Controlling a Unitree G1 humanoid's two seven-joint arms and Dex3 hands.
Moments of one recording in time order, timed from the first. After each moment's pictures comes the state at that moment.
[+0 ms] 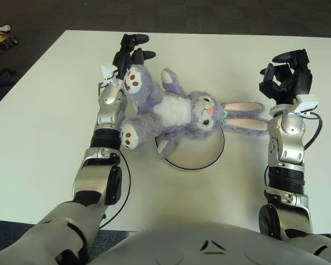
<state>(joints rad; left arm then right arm) -0.65 0.10 0.15 0.54 -0.18 -0.22 -0.24 -0.31 -0.10 -0.28 -0.04 0.01 -0.09 -0.17</state>
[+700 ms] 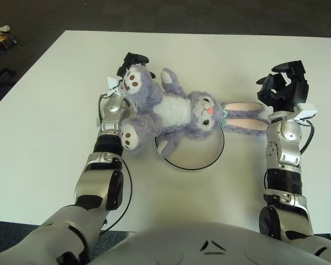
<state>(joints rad) -0.62 0.07 0.16 0.63 -0.15 -0.24 -0.17 -0.29 -0.10 -0.31 0.13 0.11 -0.25 -0.10</state>
